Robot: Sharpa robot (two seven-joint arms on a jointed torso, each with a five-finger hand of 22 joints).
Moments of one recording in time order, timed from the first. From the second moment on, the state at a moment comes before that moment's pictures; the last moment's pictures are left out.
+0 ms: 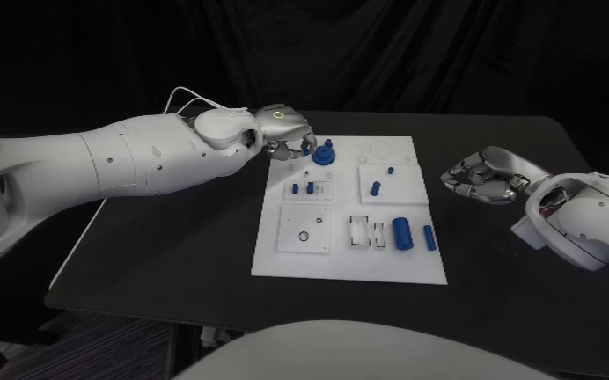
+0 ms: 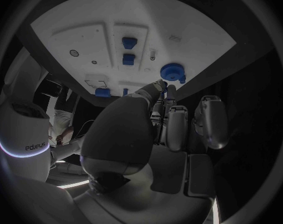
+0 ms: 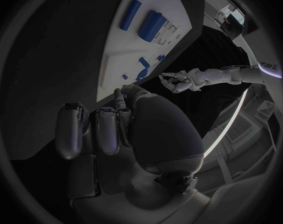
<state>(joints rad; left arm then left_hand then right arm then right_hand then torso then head) 1.28 -0.74 -0.21 1.26 -1.79 -0.31 0.17 1.46 -0.03 0.33 0.03 0.19 0.98 0.04 0.10 0.49 0.93 -0.01 0.38 0.36 1.41 -0.06 1.44 1.20 0.08 1.40 0.09 1.28 1.31 1.26 -0.99 -0.25 1.56 -1.09 -0.33 -0.07 1.41 -0.03 0.30 0.18 0.46 0.96 0.11 0.10 0.24 1.40 0.03 1.43 1.31 1.47 -0.05 1.44 1.31 0.04 1.47 0.06 1.38 1.31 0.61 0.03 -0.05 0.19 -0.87</state>
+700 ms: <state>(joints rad) 1.22 -0.70 -0.21 1.21 -1.79 -0.27 0.16 1.46 -0.04 0.34 0.03 0.18 0.97 0.04 0.08 0.49 0.94 0.00 0.35 0.35 1.40 -0.06 1.42 1.16 0.08 1.38 0.09 1.24 1.31 1.26 -0.99 -0.25 1.56 -1.09 -0.33 -0.07 1.41 -0.03 0.30 0.18 0.46 0.96 0.12 0.10 0.24 1.40 0.03 1.43 1.31 1.47 -0.05 1.44 1.31 0.04 1.47 0.06 1.38 1.31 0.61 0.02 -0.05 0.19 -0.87</state>
